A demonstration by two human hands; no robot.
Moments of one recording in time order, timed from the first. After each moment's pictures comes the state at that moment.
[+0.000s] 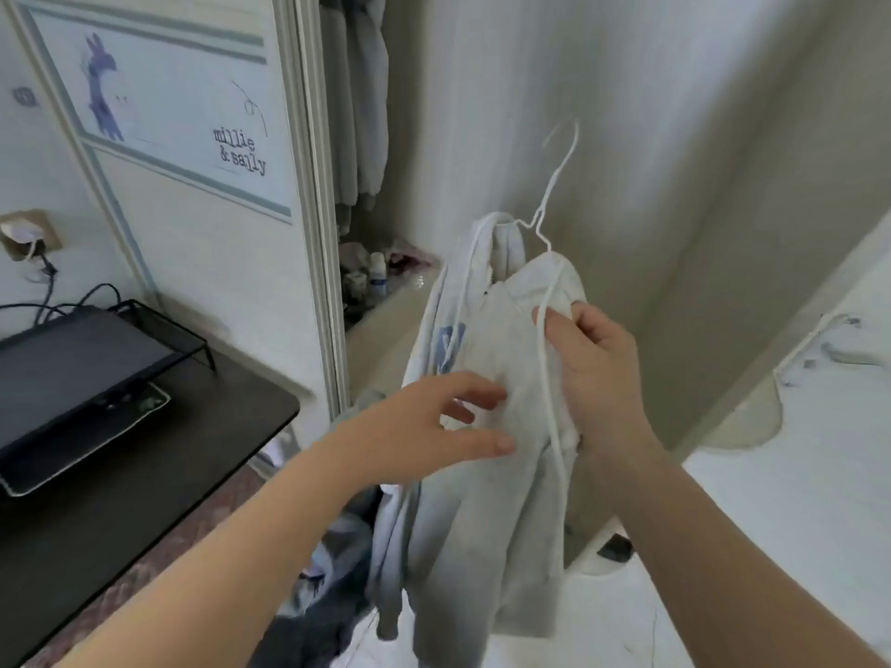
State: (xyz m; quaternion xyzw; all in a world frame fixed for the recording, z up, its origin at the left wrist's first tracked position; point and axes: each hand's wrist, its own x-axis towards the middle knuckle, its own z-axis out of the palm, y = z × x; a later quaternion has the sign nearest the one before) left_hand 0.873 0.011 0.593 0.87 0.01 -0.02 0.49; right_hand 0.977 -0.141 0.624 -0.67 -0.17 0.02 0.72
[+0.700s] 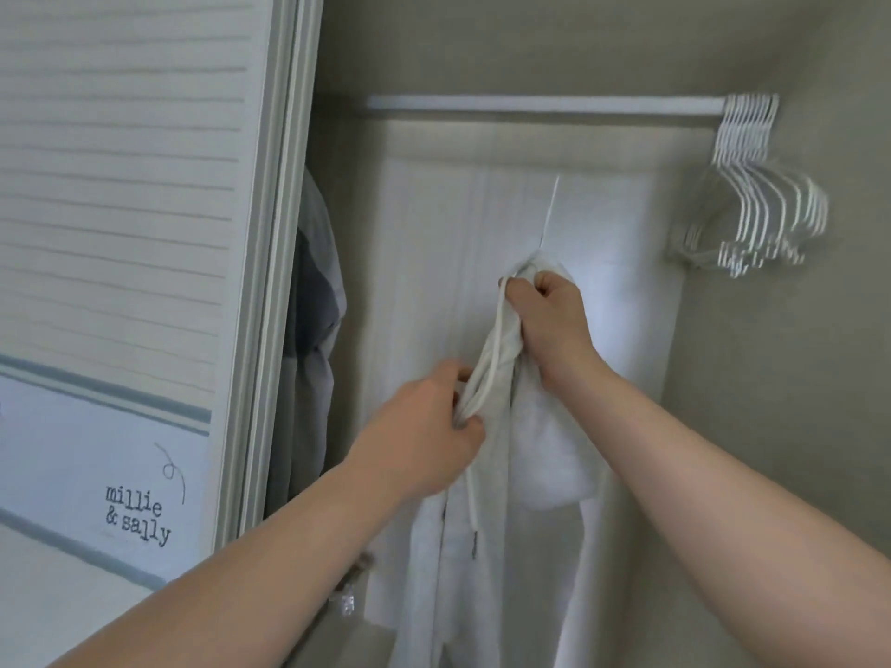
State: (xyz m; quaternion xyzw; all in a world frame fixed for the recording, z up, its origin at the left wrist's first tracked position) left_hand 1.059 0.131 0.825 0.90 -0.06 0.30 0.32; right_hand 1.168 0.016 0.908 -0.64 -0.30 -0.23 0.67
